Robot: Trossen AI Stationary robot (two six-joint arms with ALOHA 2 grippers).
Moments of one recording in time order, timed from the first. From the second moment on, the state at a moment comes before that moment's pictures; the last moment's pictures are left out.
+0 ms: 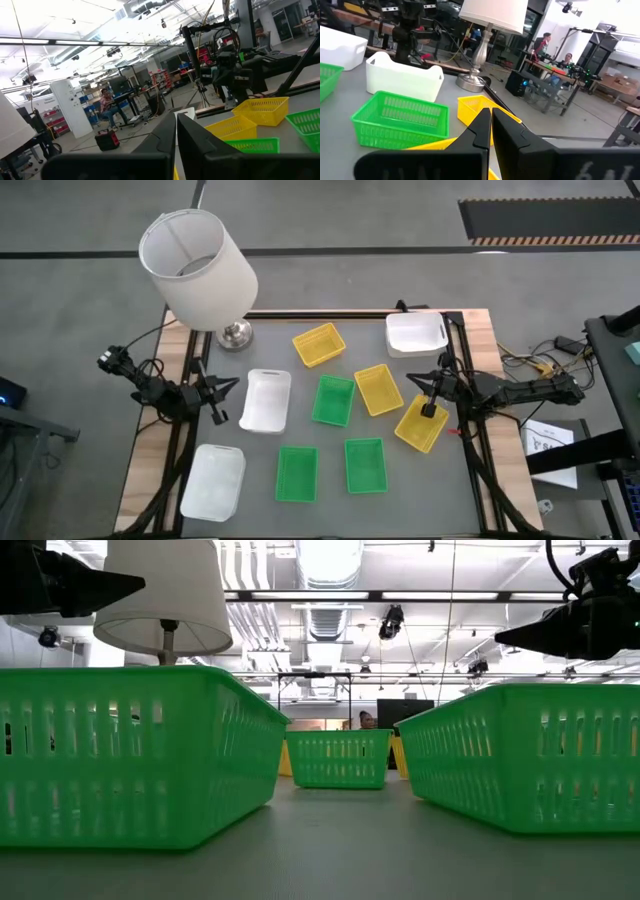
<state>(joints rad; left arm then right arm) -0.58 0.08 0.01 0.42 -0.88 0.66 0.12 0.08 0.01 0.07 0.45 -0.36</state>
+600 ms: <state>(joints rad) -0.58 0.08 0.01 0.52 -0.78 0.24 0.10 0.08 0.01 0.17 0.73 0.25</state>
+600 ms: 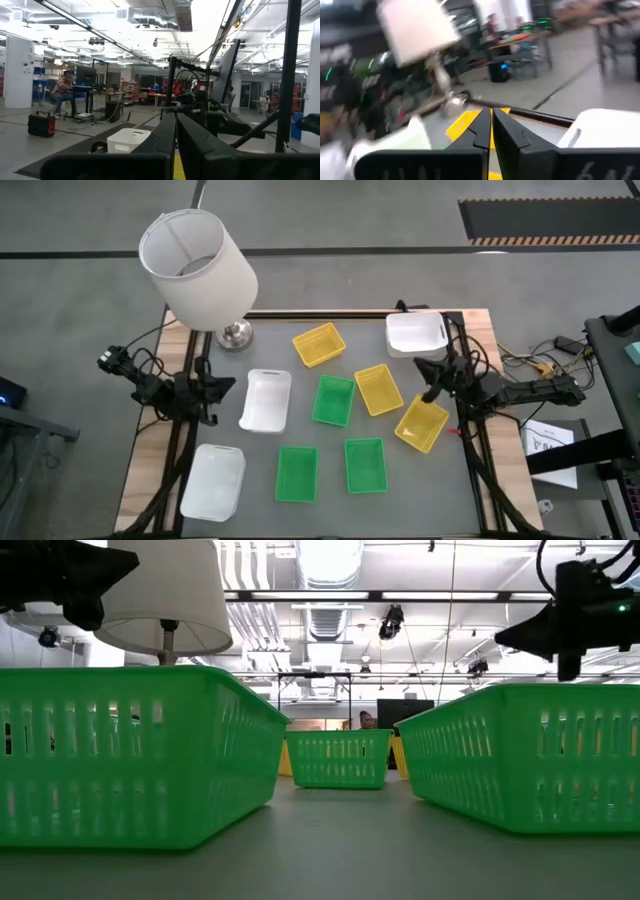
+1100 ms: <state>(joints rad) -0.58 0.09 0.01 0.79 -0.63 0.25 0.10 0.19 0.11 0.20 0.67 0.34</state>
